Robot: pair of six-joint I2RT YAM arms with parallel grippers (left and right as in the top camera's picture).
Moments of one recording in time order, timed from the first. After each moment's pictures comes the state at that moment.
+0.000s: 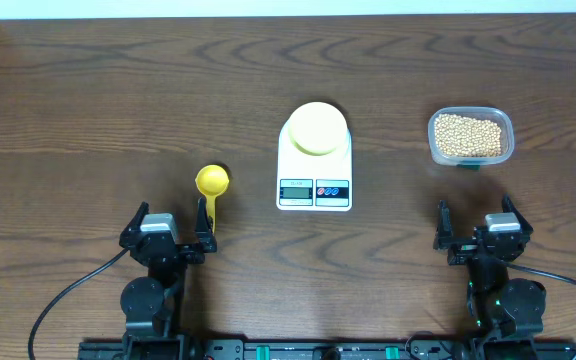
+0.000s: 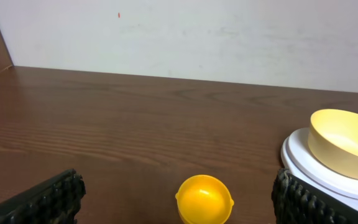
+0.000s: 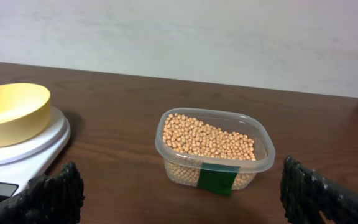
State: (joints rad) left arm 0.00 0.01 0.02 -0.11 0.00 -0.06; right arm 0.07 0.01 0.01 -0.07 0.03 -0.07
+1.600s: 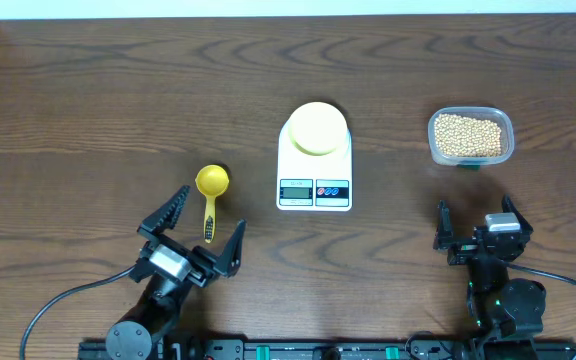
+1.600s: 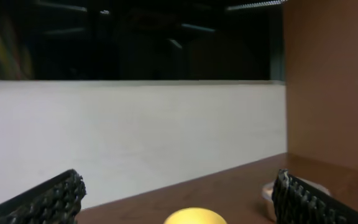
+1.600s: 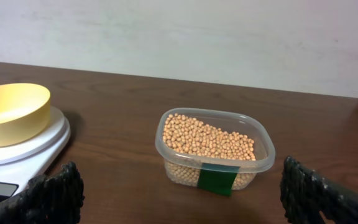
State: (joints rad) left arm 0.00 0.02 0.04 0.41 0.53 -0.18; right arm 0.07 0.01 0.01 -0.07 0.03 -0.07
